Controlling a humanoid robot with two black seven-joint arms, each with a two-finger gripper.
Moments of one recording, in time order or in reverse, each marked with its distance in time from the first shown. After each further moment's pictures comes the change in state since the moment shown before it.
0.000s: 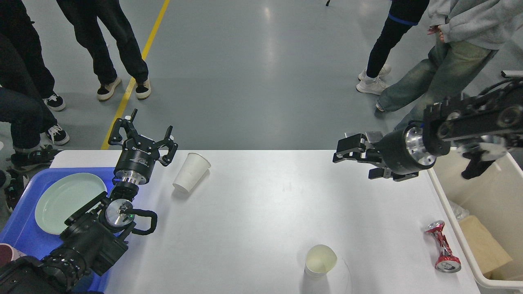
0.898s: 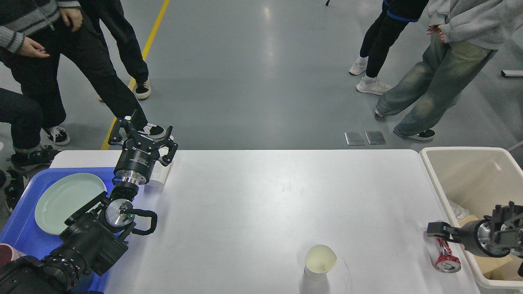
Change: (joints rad) left arm 0.000 0.000 0.000 0.001 0.000 0.001 0.000; right arm -1.031 -0.139 0.076 -0.699 -0.227 -0.264 0.024
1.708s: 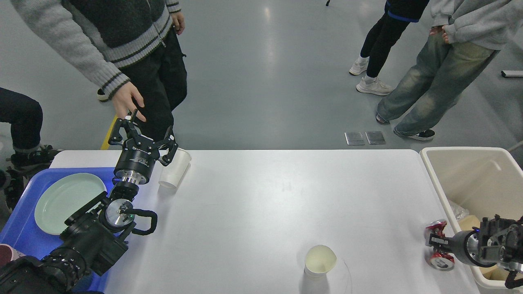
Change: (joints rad) left arm 0.000 0.000 0.000 0.000 0.000 0.000 0.000; right arm -0.084 0.069 0.003 -0.102 -0.004 -0.029 0.018
